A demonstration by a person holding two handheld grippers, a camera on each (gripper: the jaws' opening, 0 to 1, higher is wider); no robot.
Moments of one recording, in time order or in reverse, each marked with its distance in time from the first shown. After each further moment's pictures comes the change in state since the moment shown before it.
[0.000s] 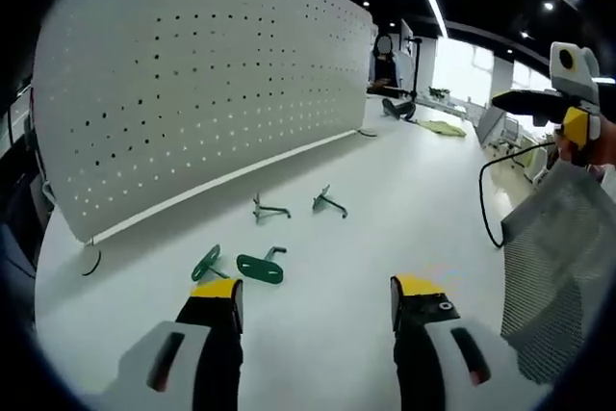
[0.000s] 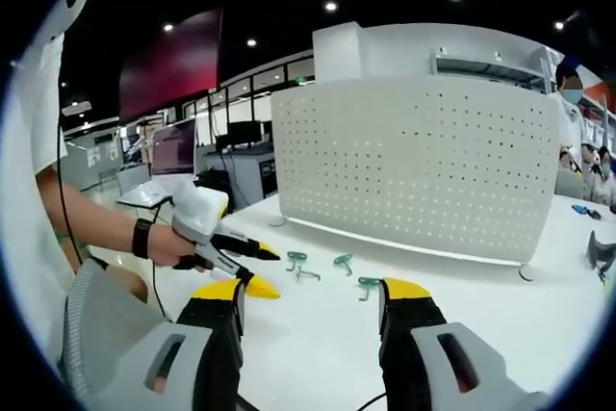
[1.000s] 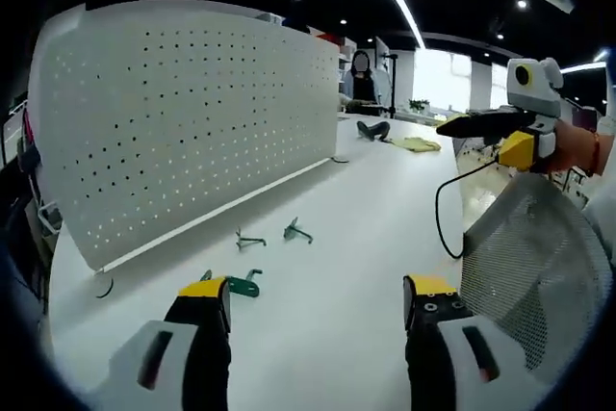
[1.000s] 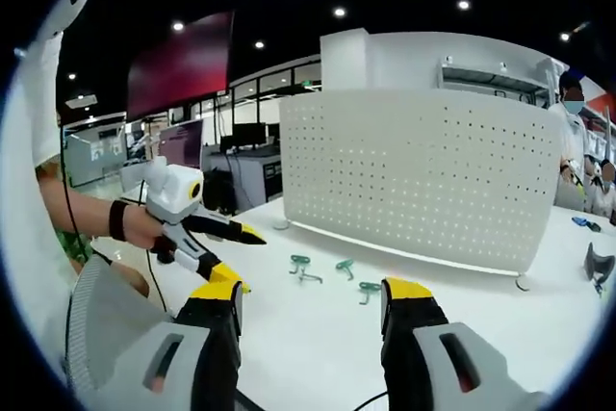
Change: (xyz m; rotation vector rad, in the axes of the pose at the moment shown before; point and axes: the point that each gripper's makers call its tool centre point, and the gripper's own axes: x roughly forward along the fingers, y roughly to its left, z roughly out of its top) left arm -0.053 -0.037 0.030 0.051 -0.083 -0.054; right arm -0.009 0.006 0.007 -0.039 -0.019 0.019
